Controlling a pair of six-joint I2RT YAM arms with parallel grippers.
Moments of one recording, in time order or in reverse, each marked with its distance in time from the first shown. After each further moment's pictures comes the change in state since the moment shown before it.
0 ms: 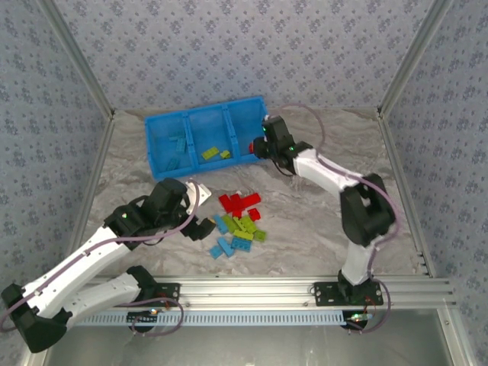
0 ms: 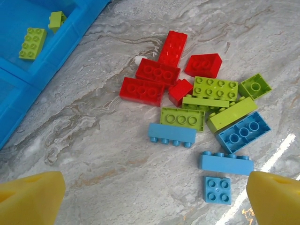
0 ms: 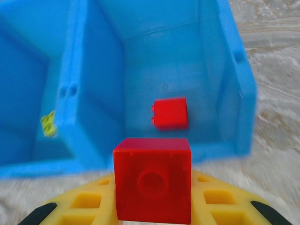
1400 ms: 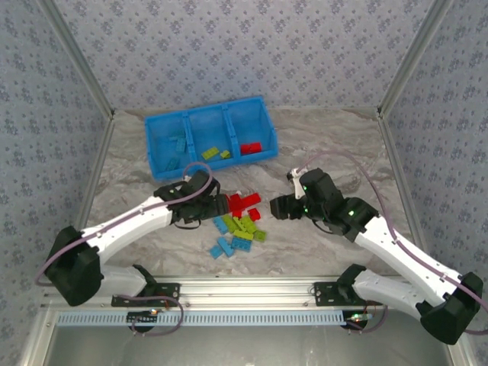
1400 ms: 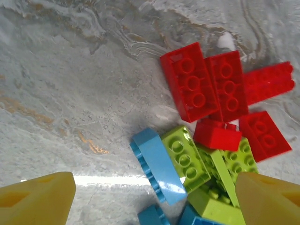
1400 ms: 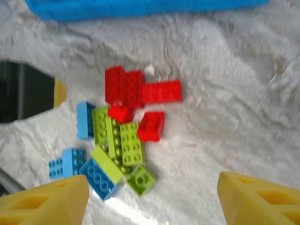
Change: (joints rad) left arm 0.032 0.457 0.004 0.152 -0.047 -1.028; right arm 0.188 -0.927 -0.575 -0.422 -0.158 -0.007
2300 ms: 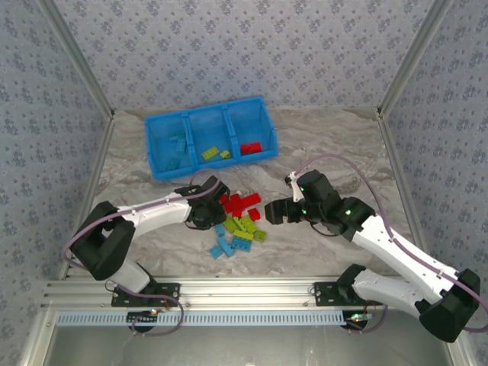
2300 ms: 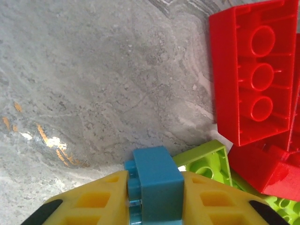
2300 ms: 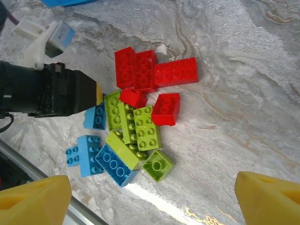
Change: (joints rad) left arm -0.002 0.205 -0.042 0.127 0.075 -0.145; right arm 0.005 0.022 -0.001 -0.001 -0.078 0.066
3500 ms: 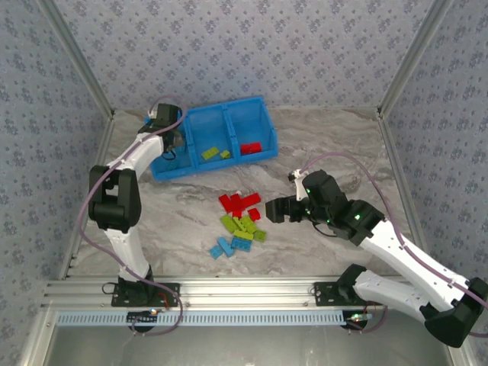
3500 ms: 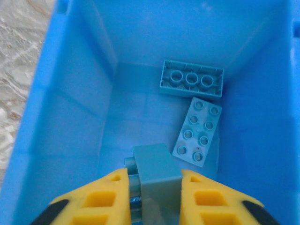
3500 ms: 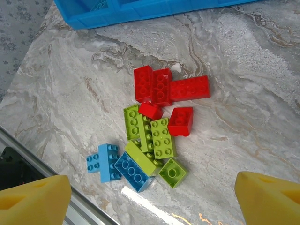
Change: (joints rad) left arm 0.560 0.389 0.670 0.038 -0.298 0.647; right arm 0.028 -0.066 0.034 -0.012 0.029 0.034
